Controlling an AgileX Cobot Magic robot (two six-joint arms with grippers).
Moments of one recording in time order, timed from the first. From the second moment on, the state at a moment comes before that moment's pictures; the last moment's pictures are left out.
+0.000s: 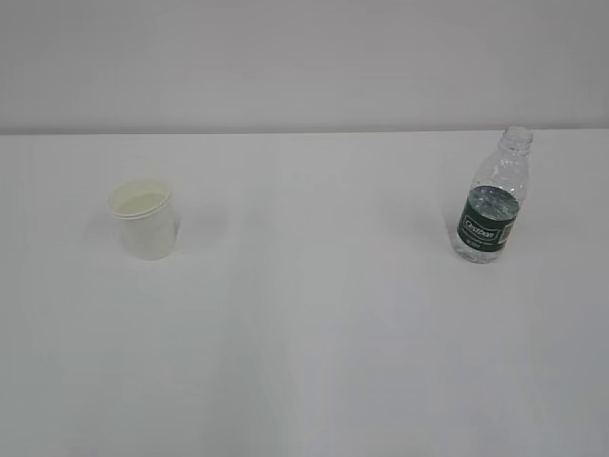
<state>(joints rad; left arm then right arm) -0.17 0.01 -0.53 0.08 1.11 -0.12 -0.01 -0.02 -0.49 0.02 1.15 -0.07</state>
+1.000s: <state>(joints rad) -0.01 0.01 -0.53 0.08 1.11 -0.12 -0.11 -0.02 -0.49 0.01 1.15 -0.07</state>
